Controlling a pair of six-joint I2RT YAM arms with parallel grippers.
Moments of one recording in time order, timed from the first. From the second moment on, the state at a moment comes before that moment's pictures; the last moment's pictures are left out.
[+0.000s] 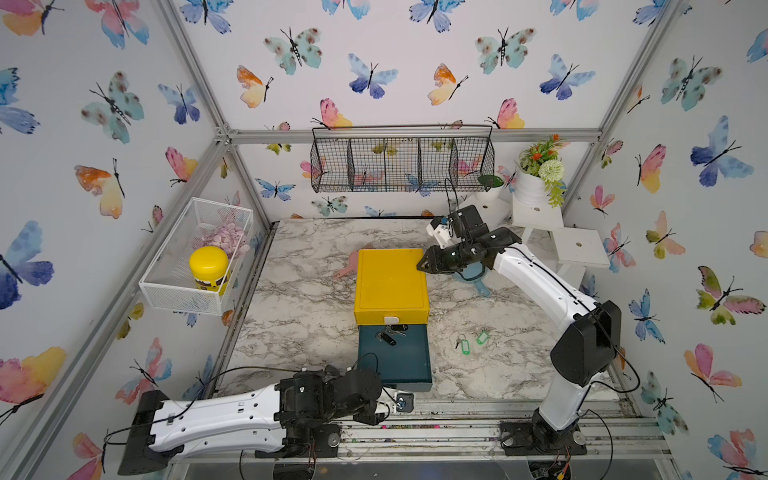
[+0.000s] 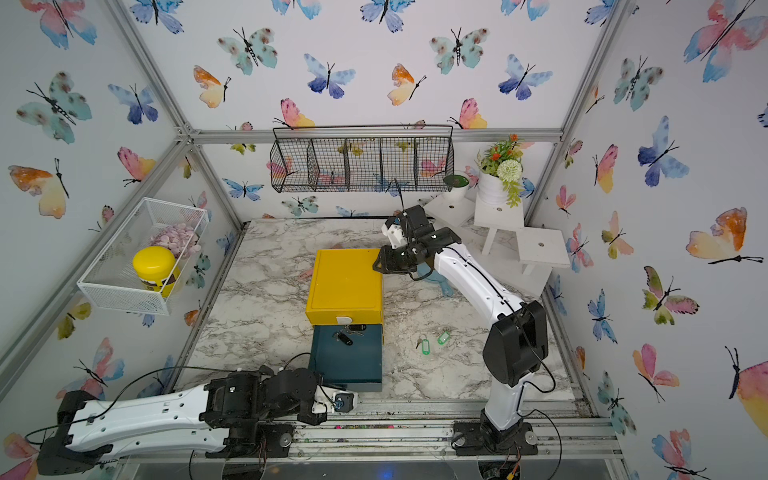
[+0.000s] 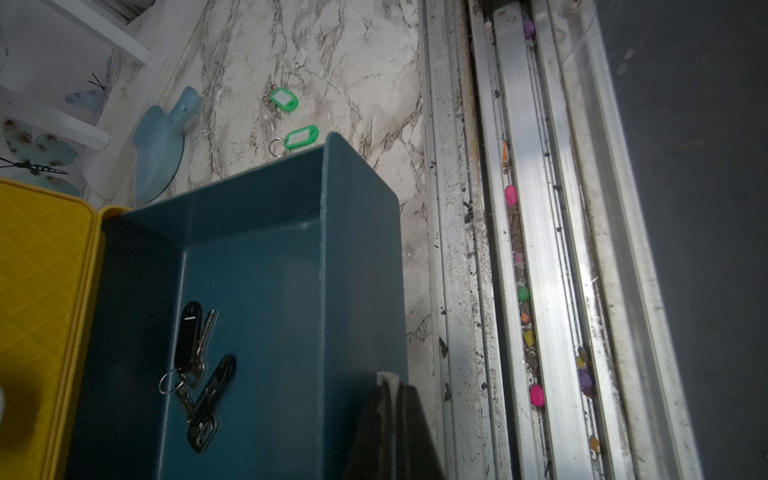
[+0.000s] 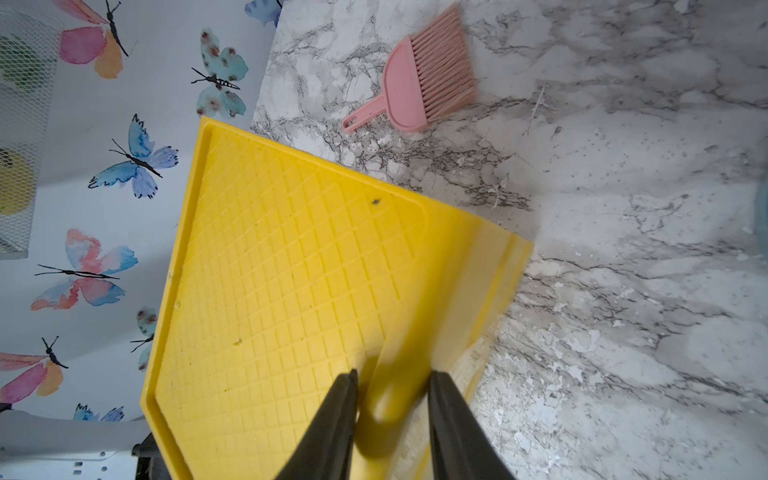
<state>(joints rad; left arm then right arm) -1.40 0.76 0.58 -0.62 -0.17 0.43 0.57 1.80 1.73 -0.84 -0.43 0.36</state>
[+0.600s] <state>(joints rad) -1.41 0.76 0.58 -0.59 -0.17 0.43 0.57 1.78 1.70 -0.83 -0.43 0.36</state>
